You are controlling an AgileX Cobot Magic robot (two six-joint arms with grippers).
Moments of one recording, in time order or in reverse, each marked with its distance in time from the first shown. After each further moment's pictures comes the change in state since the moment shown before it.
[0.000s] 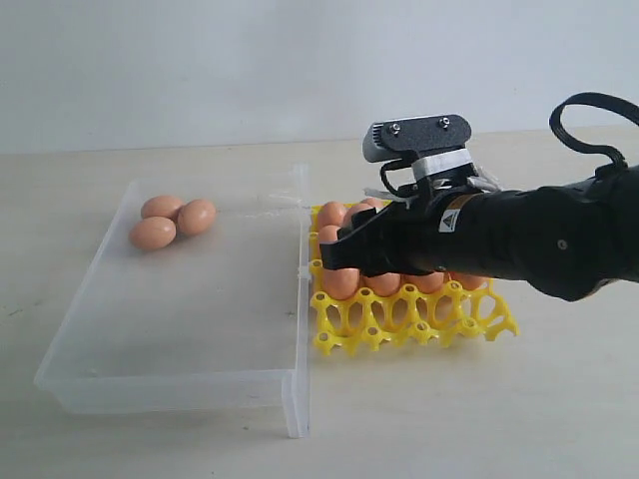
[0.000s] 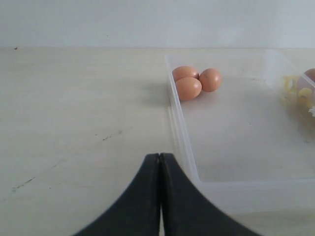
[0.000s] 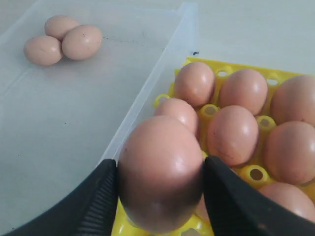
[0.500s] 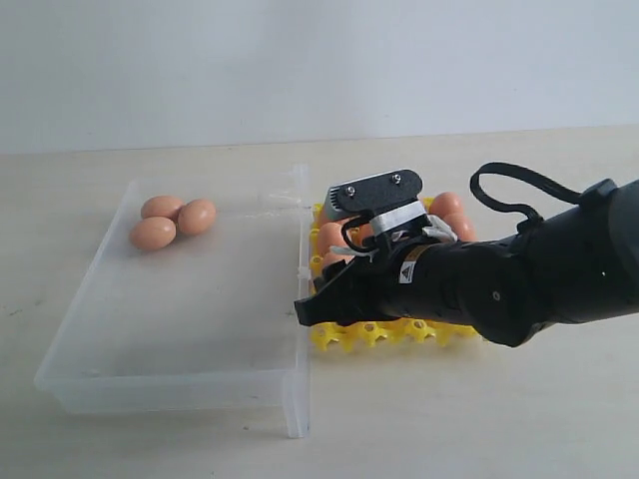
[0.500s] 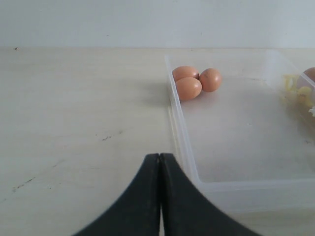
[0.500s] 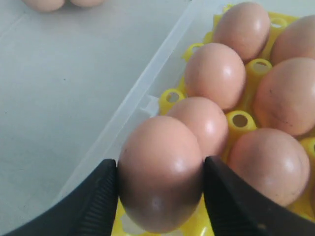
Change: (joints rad) left arm 0.000 0.000 0.000 0.000 0.000 0.000; right arm 0.063 0.162 0.000 0.002 -0.088 -0.026
